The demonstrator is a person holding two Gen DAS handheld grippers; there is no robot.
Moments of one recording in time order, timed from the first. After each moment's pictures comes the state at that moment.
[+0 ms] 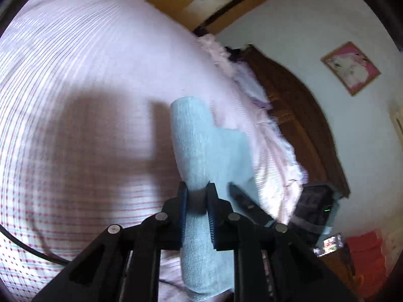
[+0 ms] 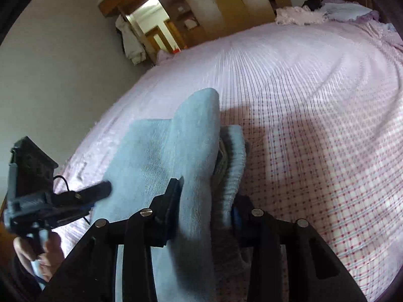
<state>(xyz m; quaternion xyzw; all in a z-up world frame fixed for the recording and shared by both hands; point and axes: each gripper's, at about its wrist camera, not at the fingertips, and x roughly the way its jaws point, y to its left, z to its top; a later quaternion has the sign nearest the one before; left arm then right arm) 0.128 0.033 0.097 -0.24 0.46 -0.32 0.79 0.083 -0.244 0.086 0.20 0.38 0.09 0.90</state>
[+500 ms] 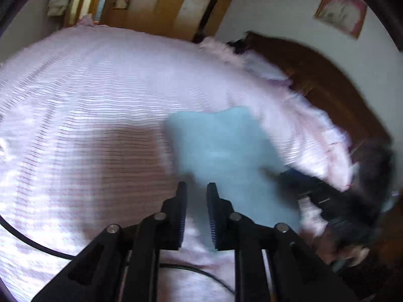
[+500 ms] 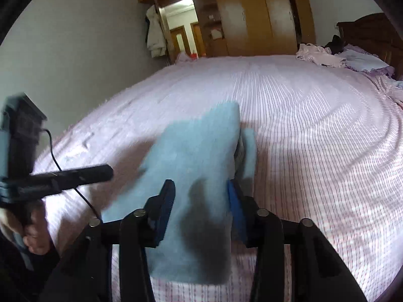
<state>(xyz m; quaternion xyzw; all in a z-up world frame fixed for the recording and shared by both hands) 0.050 0.020 0.125 -0.08 0.40 -0.29 0.87 0.034 -0.198 0.114 0.06 0.35 0.10 0.93</state>
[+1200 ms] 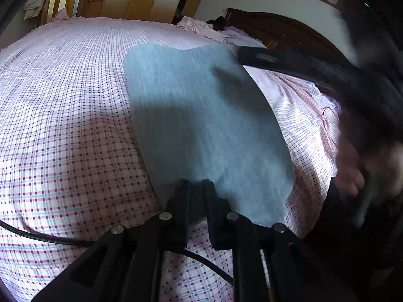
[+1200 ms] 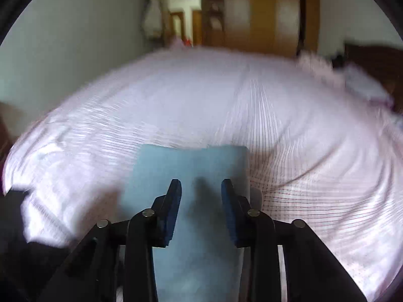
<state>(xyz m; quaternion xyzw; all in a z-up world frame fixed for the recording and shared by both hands) 0.020 -0.027 0.065 -0.02 0.43 -0.32 0.84 0.134 -0.168 0.137 -0.01 0.40 0.05 0.91</state>
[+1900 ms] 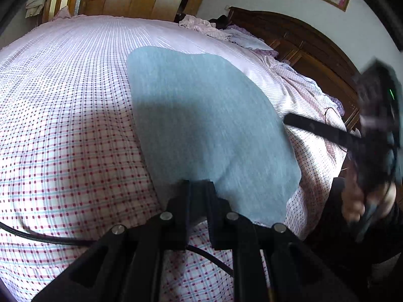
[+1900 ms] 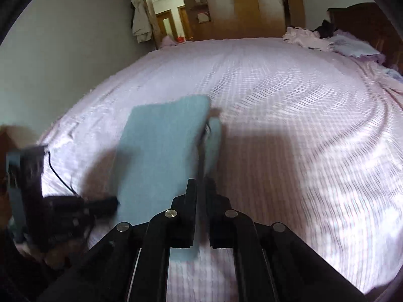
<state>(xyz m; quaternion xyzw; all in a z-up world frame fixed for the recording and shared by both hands) 0.029 -0.032 0.059 -0.02 0.43 -0.32 0.84 0.023 -0.233 0.120 0.06 0.40 0.07 0.91</state>
